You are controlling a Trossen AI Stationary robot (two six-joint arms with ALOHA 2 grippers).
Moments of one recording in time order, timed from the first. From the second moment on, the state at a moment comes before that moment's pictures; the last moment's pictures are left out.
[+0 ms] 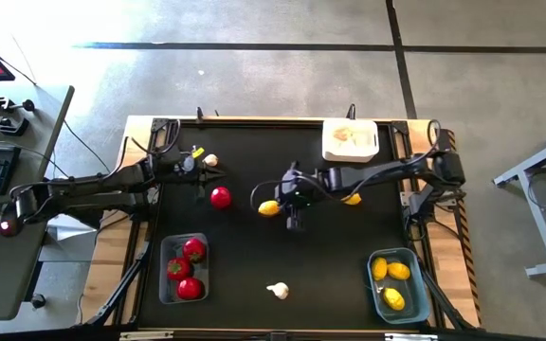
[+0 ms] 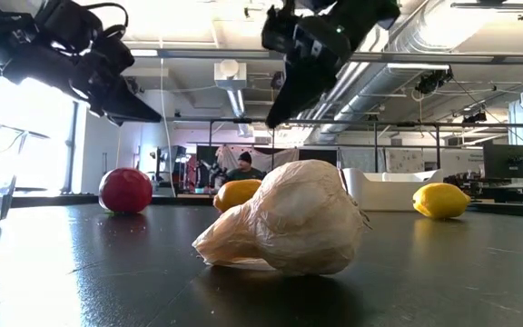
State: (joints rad) left arm 0.44 0.75 0.28 0.09 0.22 0.08; right arm 0.02 1.74 1.26 -0.42 -0.02 0.01
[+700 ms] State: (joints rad) left arm 0.44 0.75 0.28 0.09 0.20 0.08; right arm -0.03 2.02 1.47 -0.48 -0.03 -0.08
